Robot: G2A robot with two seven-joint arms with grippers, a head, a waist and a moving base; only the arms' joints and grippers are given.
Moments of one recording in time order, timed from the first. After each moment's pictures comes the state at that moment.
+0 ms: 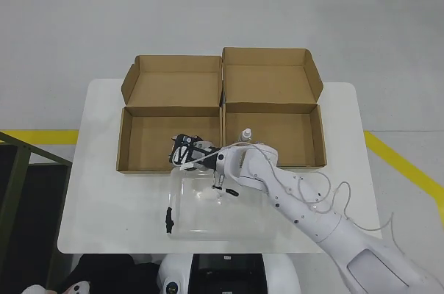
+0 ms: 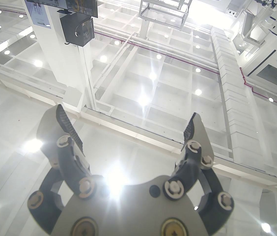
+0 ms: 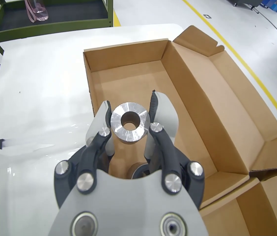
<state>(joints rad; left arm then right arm) -0.17 -0.33 -0.48 -1.21 3.07 0.34 0.06 -0.70 -1.40 0.64 -1.36 -1.25 -0.46 0.27</state>
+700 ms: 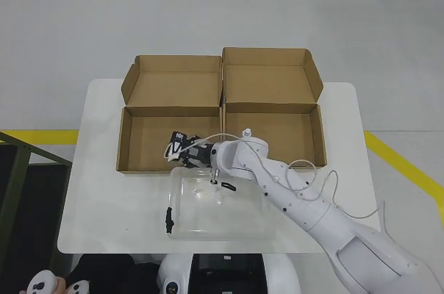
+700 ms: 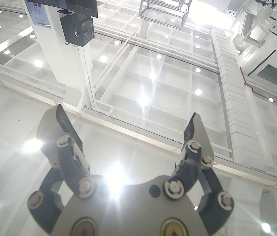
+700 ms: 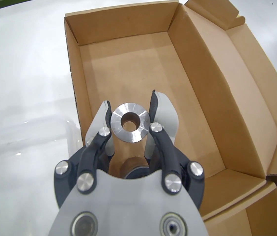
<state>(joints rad) -0.17 -0.33 -0.48 -1.21 3.07 0.34 0.06 -0.61 -1.48 0.59 -1.19 -1.23 -0.48 0.34</state>
